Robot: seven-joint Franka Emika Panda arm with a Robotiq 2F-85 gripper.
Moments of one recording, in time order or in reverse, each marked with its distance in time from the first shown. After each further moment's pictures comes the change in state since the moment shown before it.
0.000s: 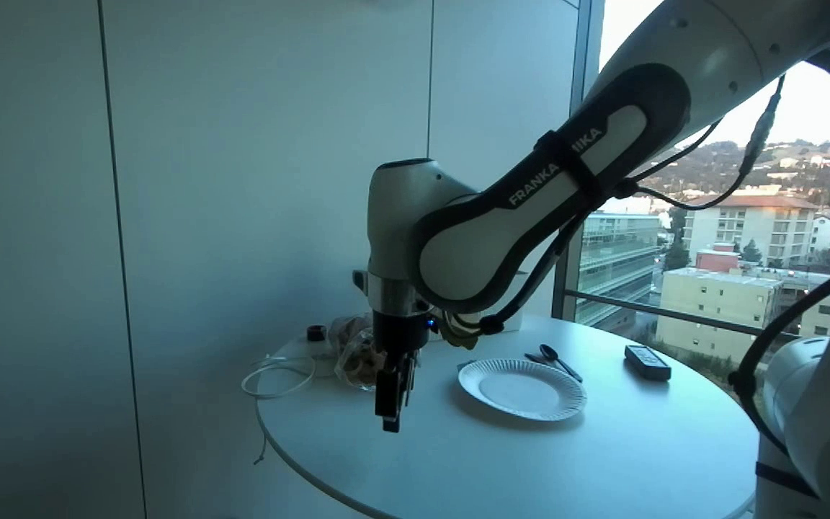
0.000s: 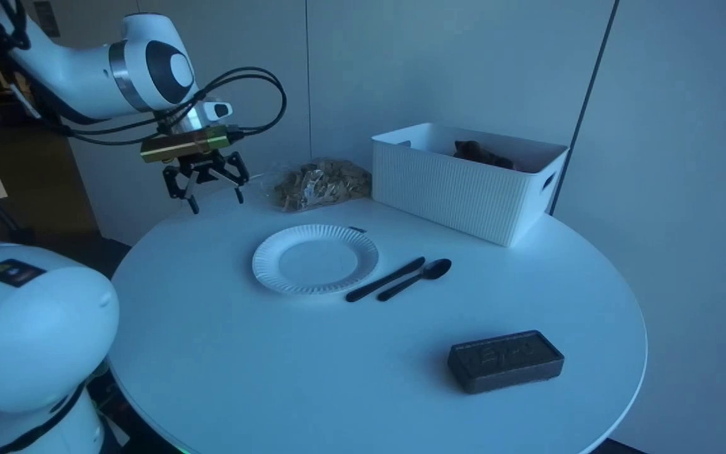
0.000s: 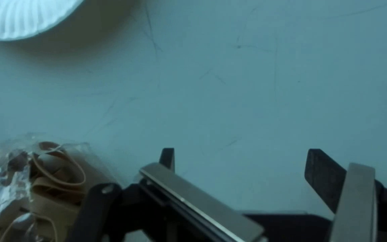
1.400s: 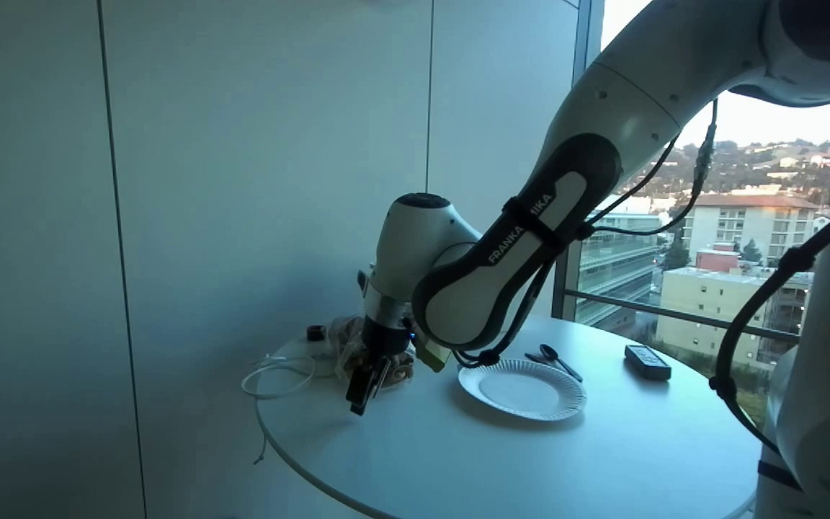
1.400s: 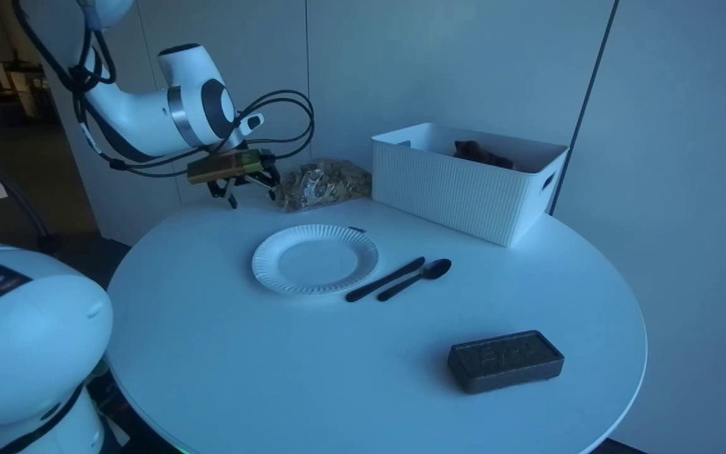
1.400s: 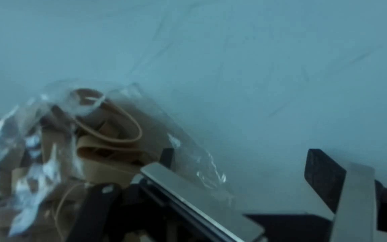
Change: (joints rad) arm -0.089 0.180 -0.053 0.019 -0.185 0.421 0.176
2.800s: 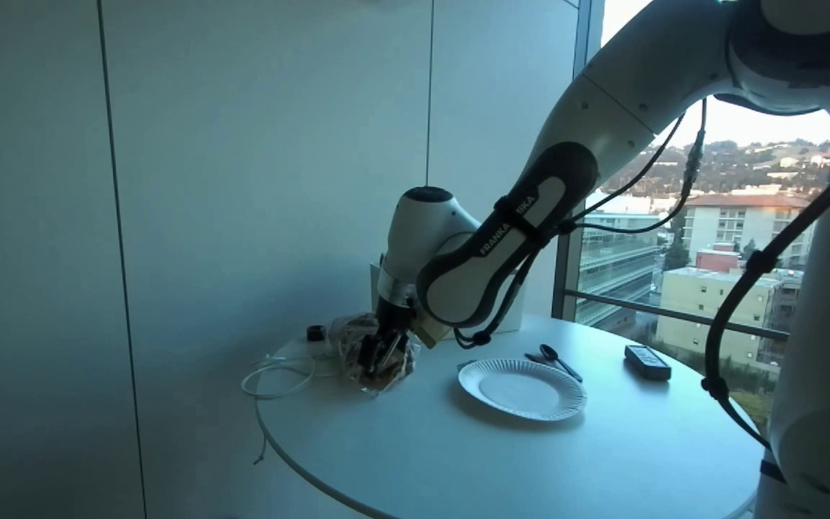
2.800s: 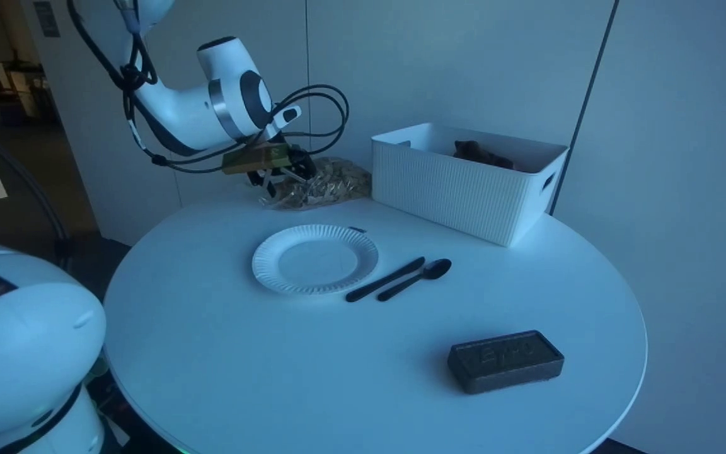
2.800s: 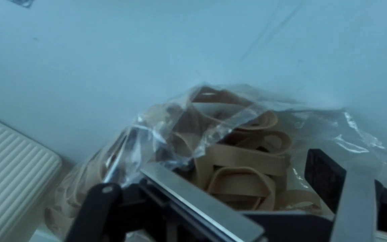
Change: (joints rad) arm -0.080 0.057 -0.064 0.103 -0.122 -0.015 0.191
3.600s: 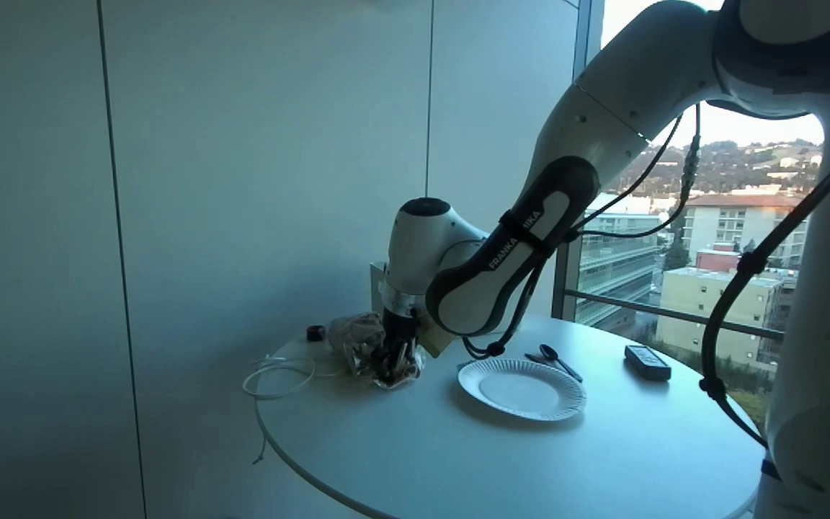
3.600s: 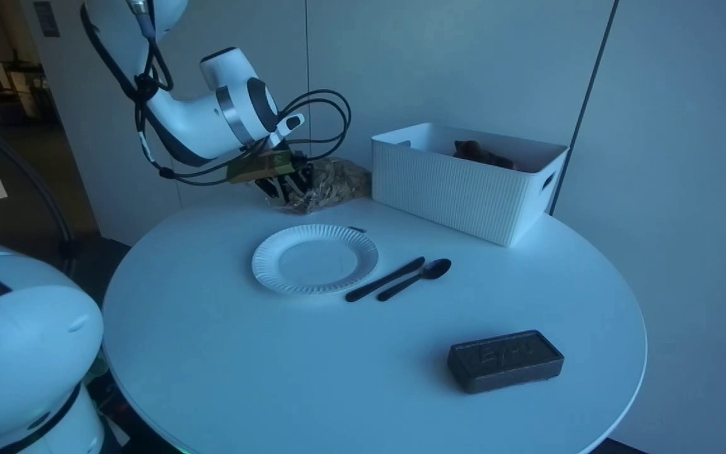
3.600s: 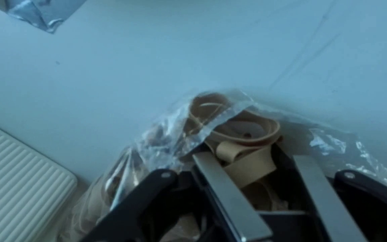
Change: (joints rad) arm -0.025 0.028 0.003 0.002 -0.120 -0.019 0.095
